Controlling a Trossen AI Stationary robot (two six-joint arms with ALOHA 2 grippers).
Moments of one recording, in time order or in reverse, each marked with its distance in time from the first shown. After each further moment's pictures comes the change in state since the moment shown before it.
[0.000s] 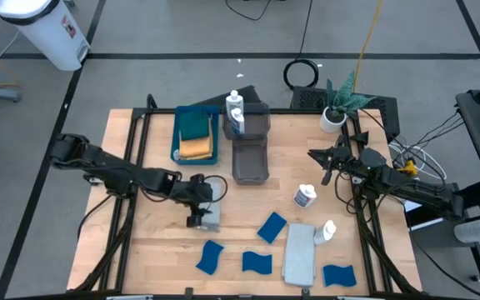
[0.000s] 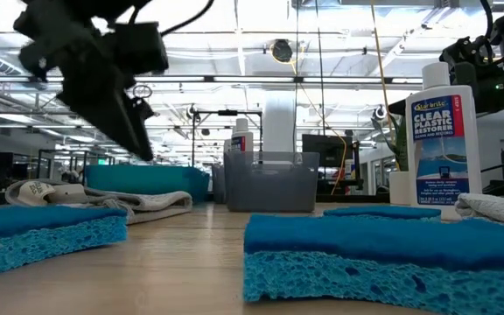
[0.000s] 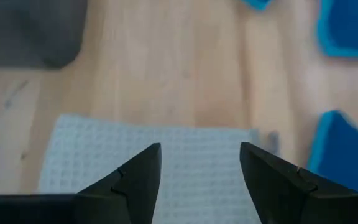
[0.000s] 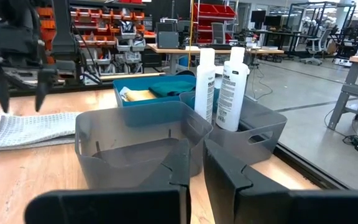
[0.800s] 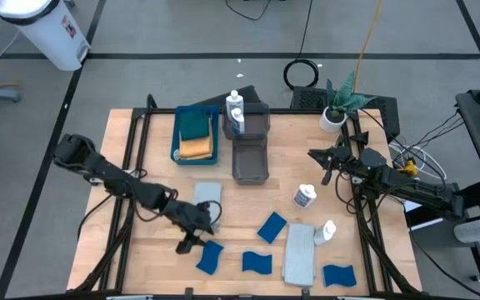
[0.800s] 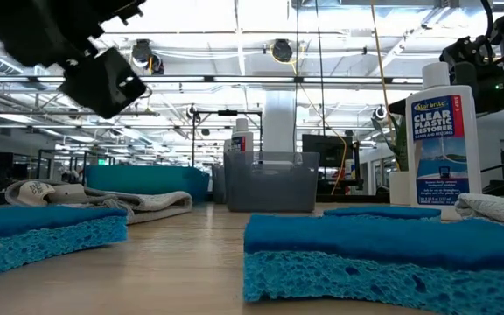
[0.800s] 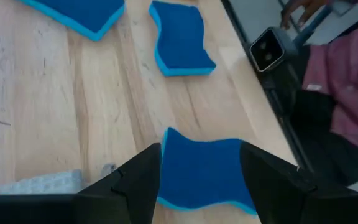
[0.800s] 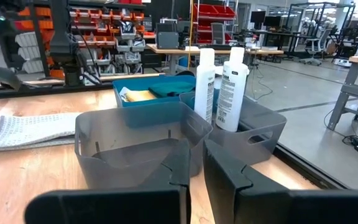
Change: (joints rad) left arm -0.212 0.062 0.002 0.268 0.176 -0.081; right arm 0.000 0.001 0.000 0.000 0.000 0.000
